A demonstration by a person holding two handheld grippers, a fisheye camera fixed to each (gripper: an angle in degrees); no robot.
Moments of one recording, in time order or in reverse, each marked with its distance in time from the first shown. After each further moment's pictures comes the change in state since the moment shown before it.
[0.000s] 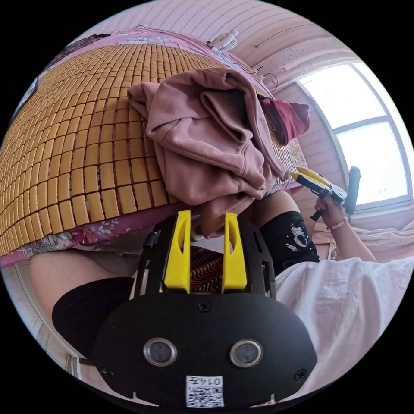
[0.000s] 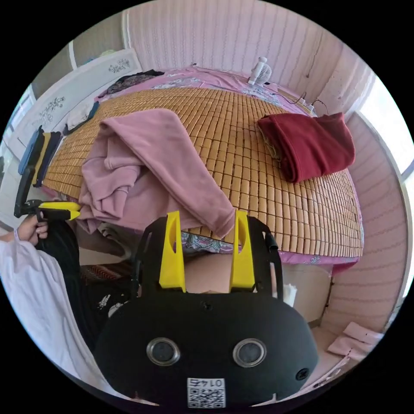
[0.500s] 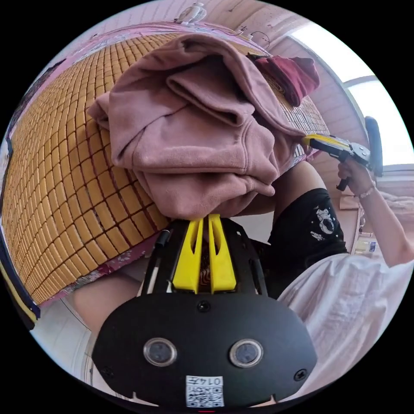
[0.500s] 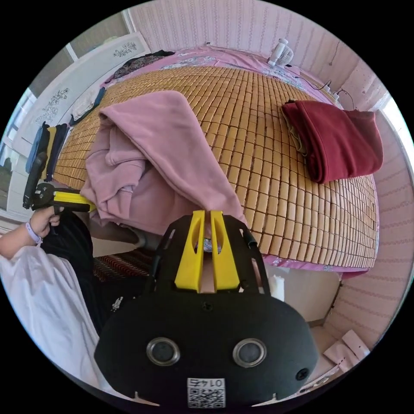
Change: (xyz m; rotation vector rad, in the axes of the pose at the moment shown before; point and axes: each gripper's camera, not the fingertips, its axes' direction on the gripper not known) left arm 0.021 -0.027 -0.003 -0.152 -0.210 0.230; right arm 0.044 -0.019 0.002 -0.064 -0.208 0.058
